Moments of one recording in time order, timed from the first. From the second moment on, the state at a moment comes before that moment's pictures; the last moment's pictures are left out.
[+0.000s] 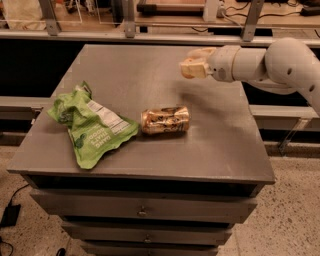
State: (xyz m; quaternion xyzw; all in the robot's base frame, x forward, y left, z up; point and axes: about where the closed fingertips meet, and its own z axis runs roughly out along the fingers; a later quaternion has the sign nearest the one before) arm 0.719 -0.106 0.904 -0.41 0.68 0.20 0.58
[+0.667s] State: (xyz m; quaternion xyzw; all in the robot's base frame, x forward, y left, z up) arm 0.691 -0.035 0.938 -0.44 0.62 0.29 0.58
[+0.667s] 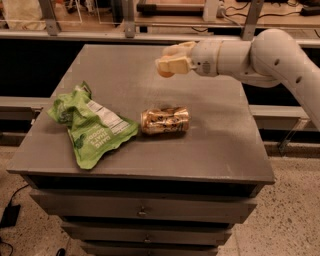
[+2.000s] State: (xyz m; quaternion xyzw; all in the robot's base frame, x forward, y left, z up) arm 0.604 0.058 0.911 -0.56 0.57 0.36 0.47
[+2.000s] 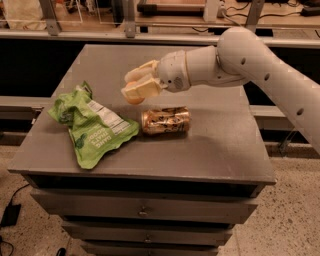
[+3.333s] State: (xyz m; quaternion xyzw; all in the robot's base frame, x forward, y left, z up) arm 0.624 0.086 0.884 -0.57 0.55 0.37 0.48
